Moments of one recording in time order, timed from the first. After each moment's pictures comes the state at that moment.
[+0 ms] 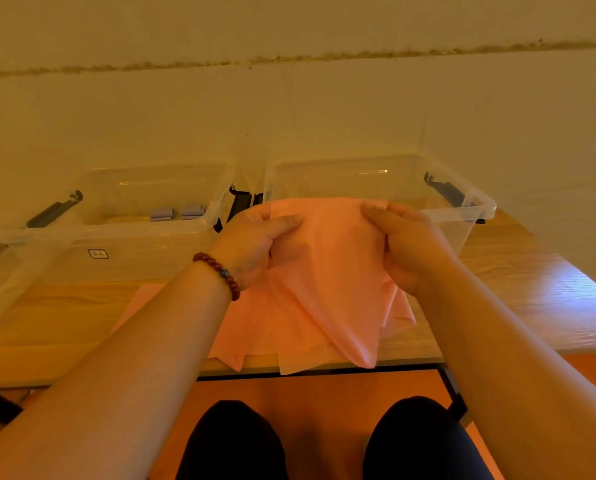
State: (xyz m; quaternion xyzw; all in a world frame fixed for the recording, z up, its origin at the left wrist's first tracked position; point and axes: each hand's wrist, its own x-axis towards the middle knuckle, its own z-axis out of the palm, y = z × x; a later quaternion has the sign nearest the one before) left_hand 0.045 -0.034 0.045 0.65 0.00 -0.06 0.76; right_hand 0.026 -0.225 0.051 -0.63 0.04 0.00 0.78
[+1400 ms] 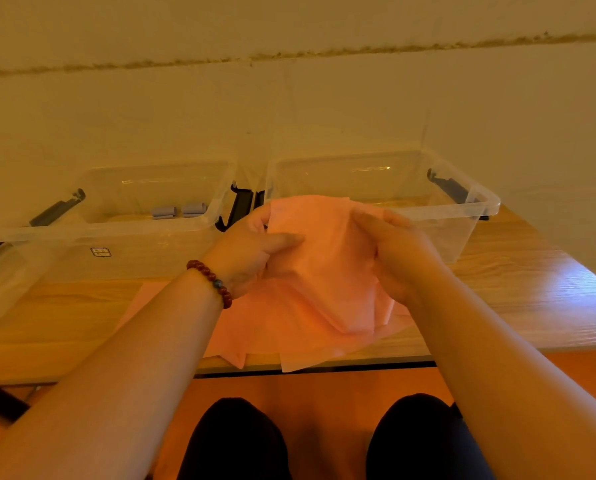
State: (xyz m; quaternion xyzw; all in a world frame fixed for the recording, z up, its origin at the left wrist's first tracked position) left_hand 0.030 -0.025 0.042 0.69 -0.05 -0.07 0.72; right_hand 0.026 -0.213 0.034 -0.64 0.07 -0.01 0.76
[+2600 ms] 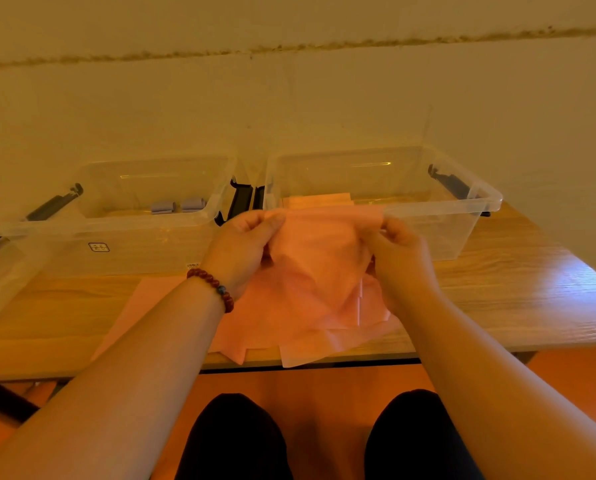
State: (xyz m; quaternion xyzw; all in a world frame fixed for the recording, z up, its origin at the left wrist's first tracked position) left_hand 0.032 -0.023 0.027 0.71 0.02 0.04 0.71; right_hand 0.011 -0.211 0.016 -0.70 0.07 -0.09 0.71
